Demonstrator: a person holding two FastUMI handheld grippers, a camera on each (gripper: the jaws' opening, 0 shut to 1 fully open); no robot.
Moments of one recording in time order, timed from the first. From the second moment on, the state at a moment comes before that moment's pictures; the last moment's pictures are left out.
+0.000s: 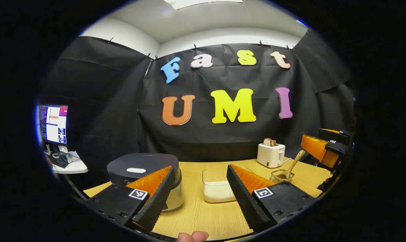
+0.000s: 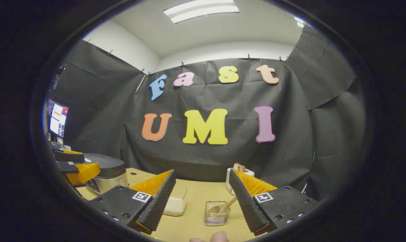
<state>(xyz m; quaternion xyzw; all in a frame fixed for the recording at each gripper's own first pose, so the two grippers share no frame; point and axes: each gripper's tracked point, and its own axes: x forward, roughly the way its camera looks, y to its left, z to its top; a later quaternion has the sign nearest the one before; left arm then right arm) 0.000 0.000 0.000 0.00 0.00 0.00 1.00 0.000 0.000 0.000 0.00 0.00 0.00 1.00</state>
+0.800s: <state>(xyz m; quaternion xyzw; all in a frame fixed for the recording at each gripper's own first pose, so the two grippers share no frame) 0.000 -0.001 -0.004 0.00 0.01 0.00 1.00 0.002 0.000 -0.002 0.00 0.00 0.00 1.00</state>
